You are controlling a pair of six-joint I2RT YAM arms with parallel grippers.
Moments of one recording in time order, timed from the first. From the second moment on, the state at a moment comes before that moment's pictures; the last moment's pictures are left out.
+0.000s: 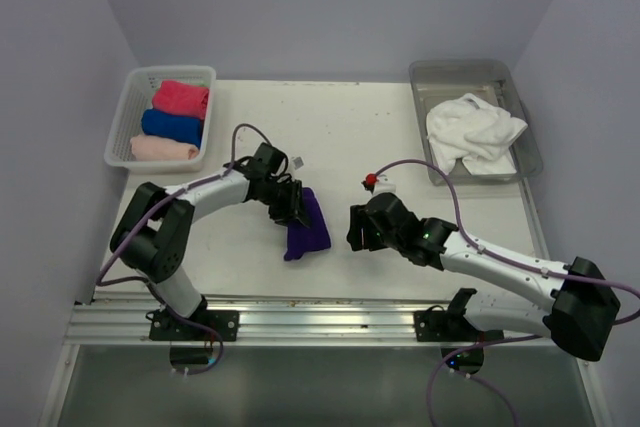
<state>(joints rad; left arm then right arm) -0.50 1.67 0.98 -0.45 0.53 -0.55 0.91 1.12 0.67 -0.36 0.22 0.64</state>
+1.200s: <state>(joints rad) -0.49 1.46 0.84 -0.66 0.19 -0.63 0.91 1.61 0.95 -0.37 0.23 0.60</state>
